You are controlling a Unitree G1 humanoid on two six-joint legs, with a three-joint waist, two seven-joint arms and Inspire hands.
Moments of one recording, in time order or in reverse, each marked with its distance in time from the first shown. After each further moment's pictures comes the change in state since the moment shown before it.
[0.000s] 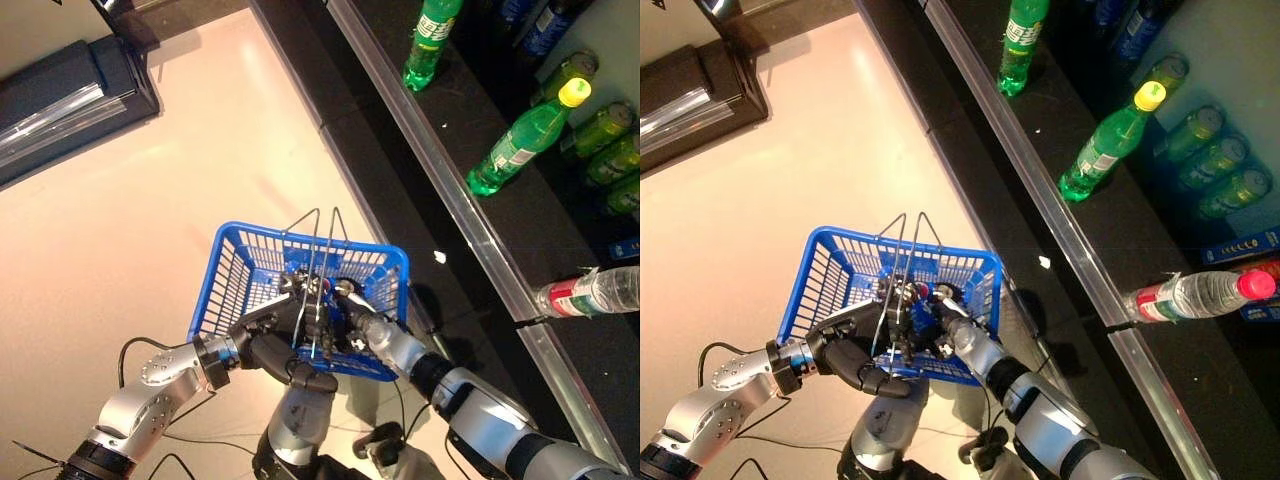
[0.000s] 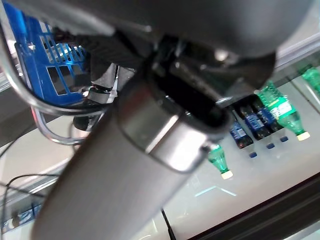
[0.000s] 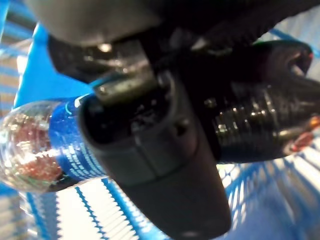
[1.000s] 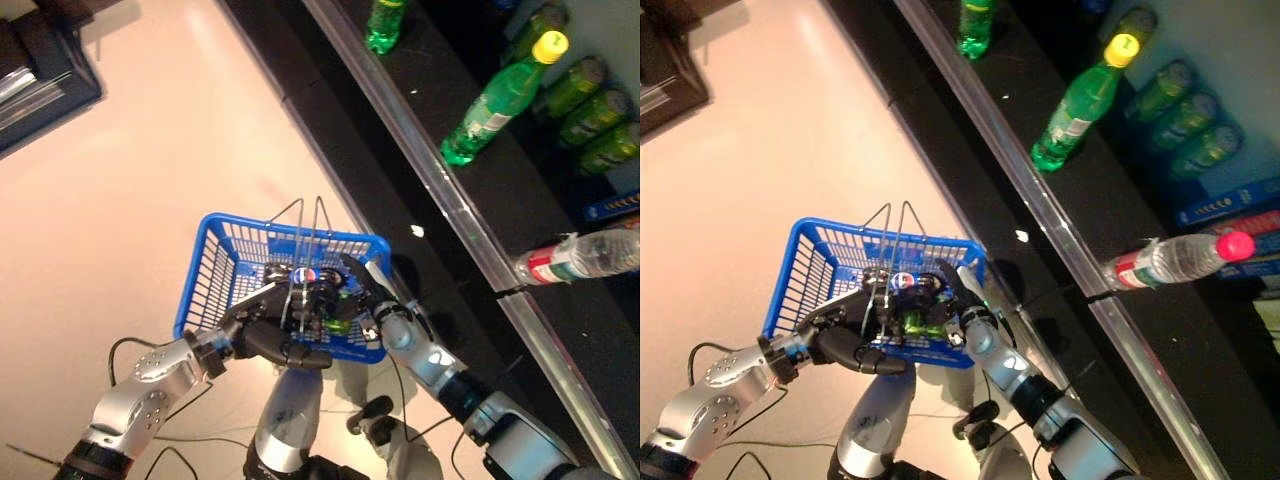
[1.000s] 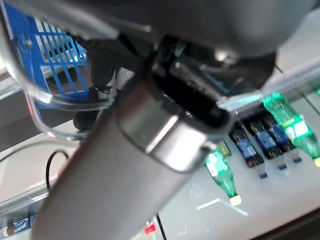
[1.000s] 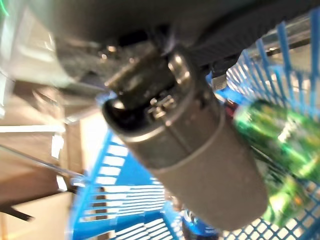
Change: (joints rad) left arm 0.064 -0.010 0.127 0.009 -0.019 0.019 0.086; right arm 0.284 -0.191 -0.108 -0.595 0.139 -0.064 -0.193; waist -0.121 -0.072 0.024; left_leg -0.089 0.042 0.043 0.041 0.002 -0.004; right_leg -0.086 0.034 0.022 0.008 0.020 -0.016
